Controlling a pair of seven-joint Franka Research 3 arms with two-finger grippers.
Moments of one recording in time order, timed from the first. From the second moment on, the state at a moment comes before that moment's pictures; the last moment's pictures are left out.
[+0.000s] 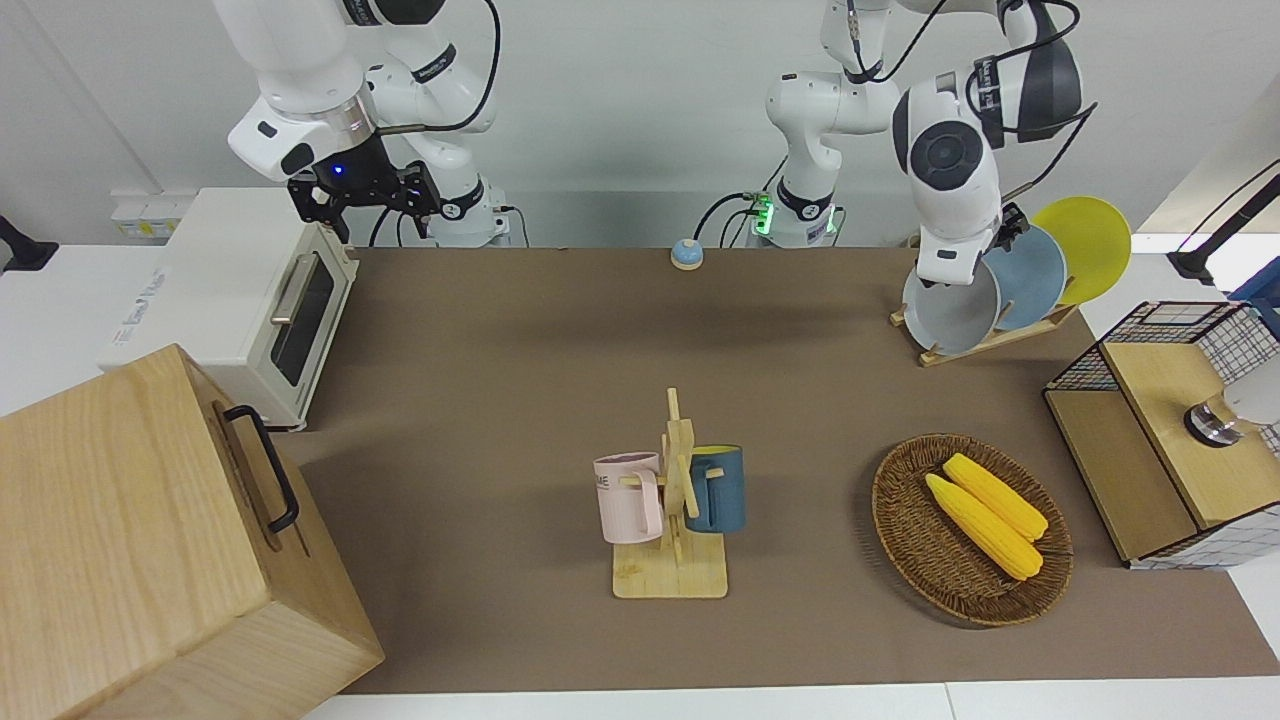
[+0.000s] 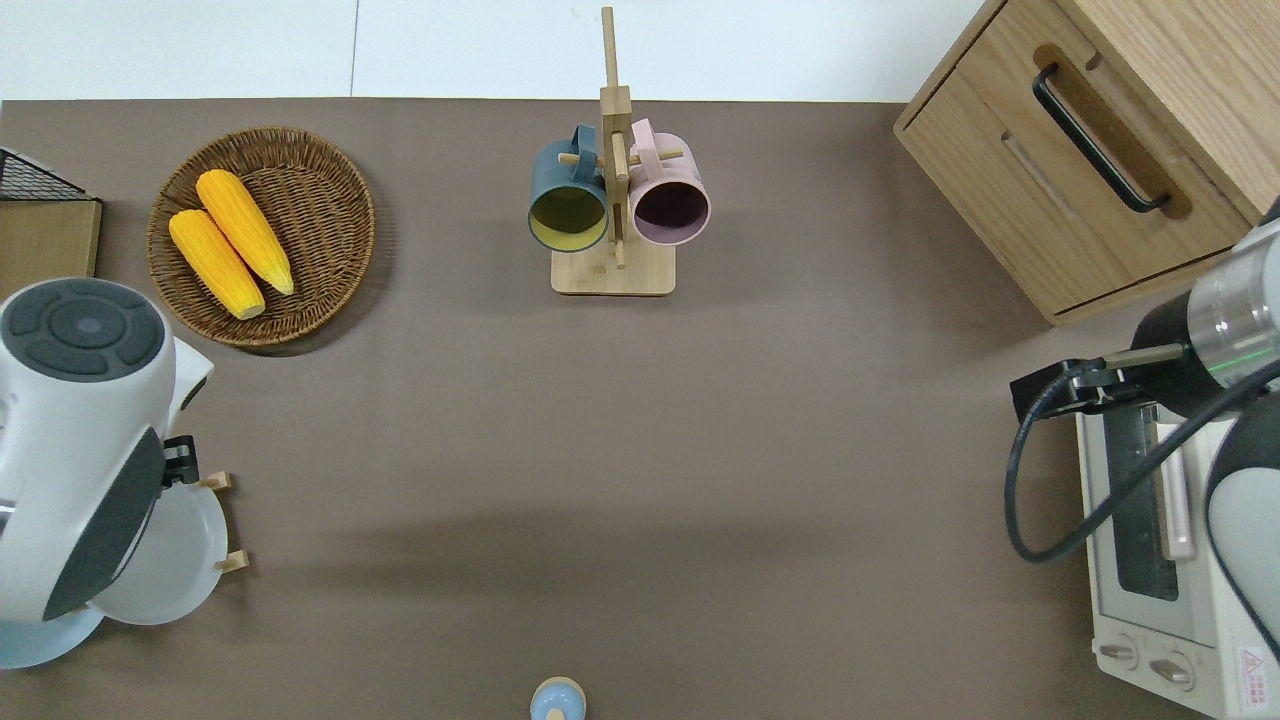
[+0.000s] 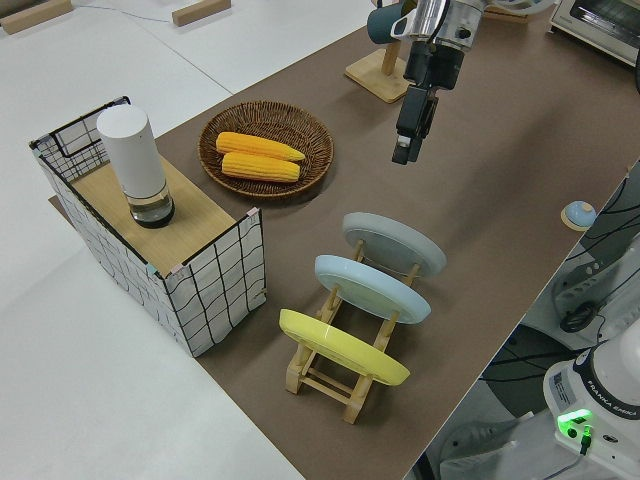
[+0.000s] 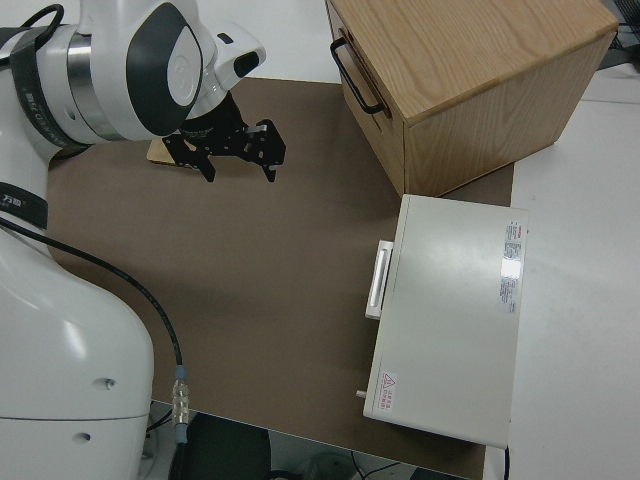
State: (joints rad) left arm -0.13 -0.06 0.01 -1.96 0.53 1.52 -0.43; right arm -0.26 0.02 0.38 -1.48 -0.03 1.38 0.04
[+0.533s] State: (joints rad) left arm -0.09 -0.03 0.01 -1.85 0.15 1.62 -0.22; right arm -0.26 0.02 0.38 -1.48 -0.03 1.38 0.04
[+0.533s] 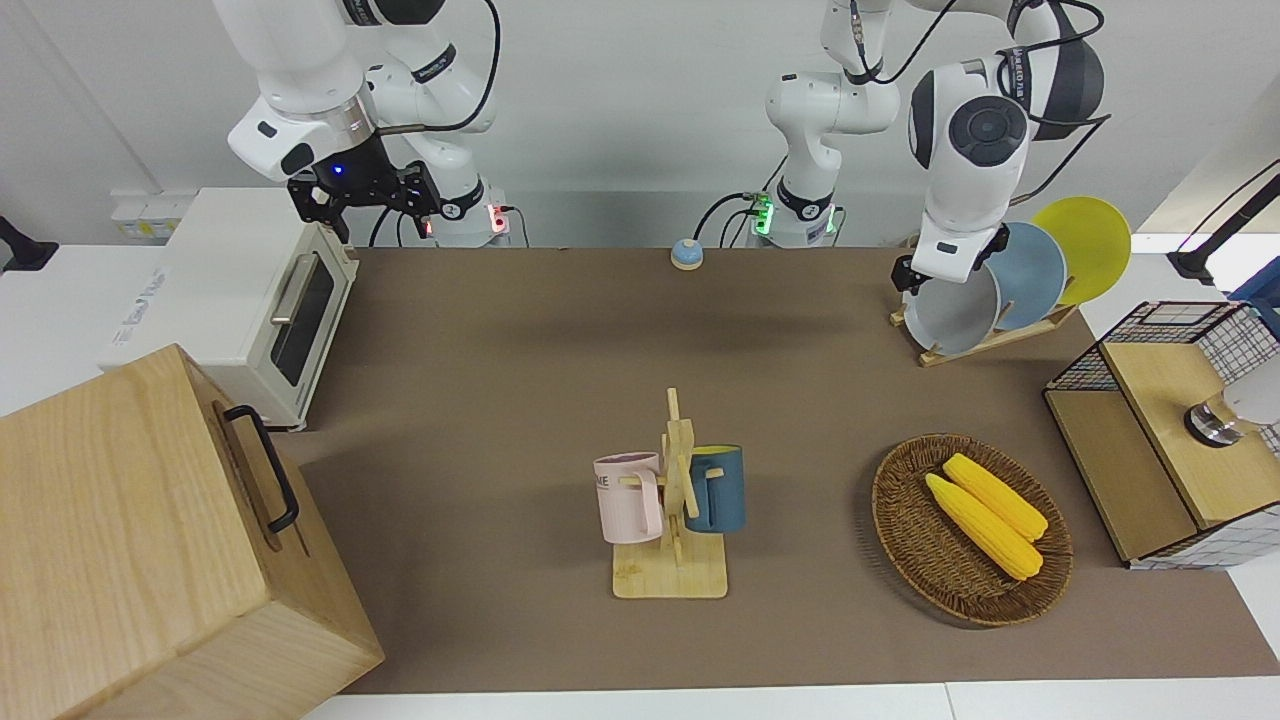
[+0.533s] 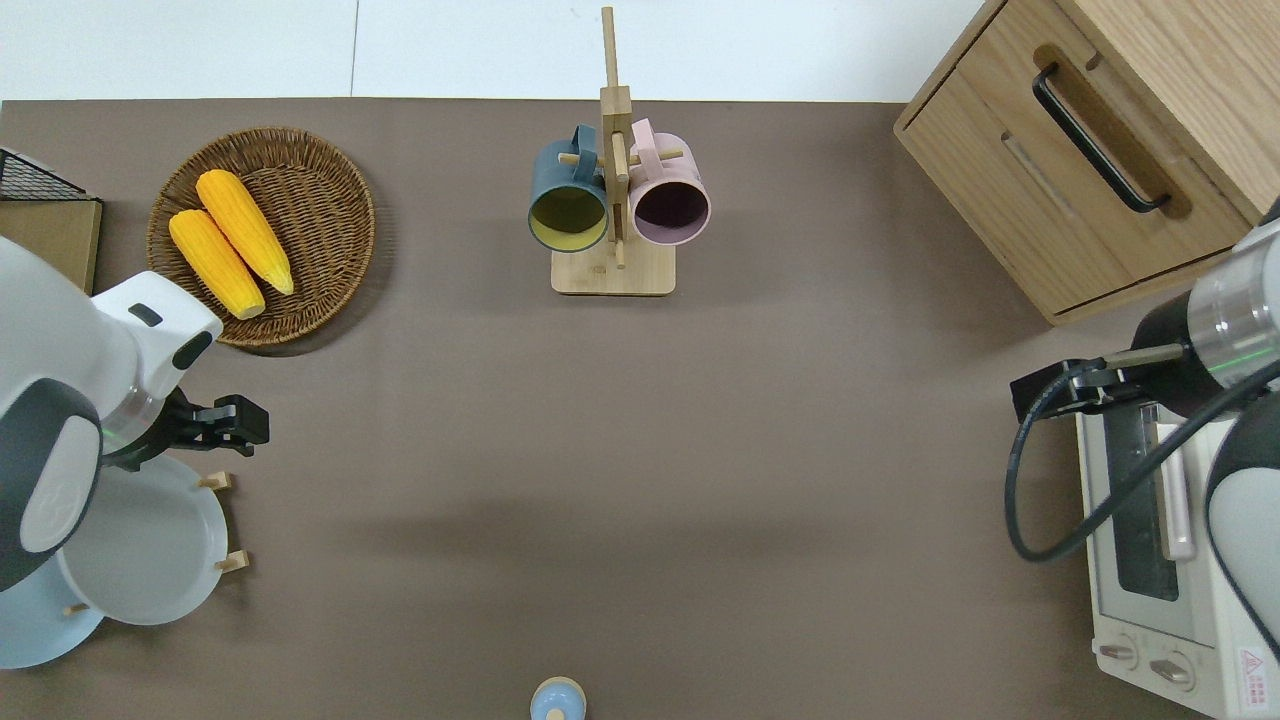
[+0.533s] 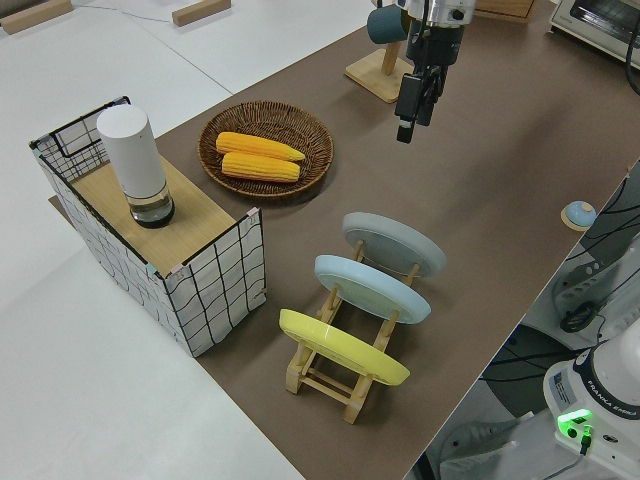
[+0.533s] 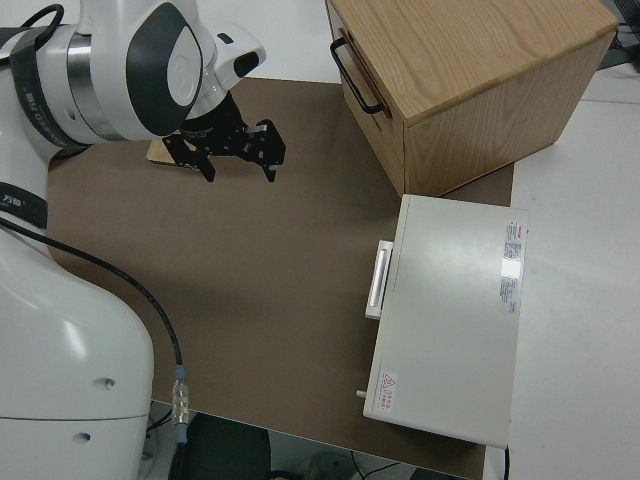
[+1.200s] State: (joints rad) left arm -0.08 -0.04 0.01 -1.73 -0.01 1.63 -0.09; right arm -0.26 0.02 0.38 -1.48 -0.03 1.38 0.04
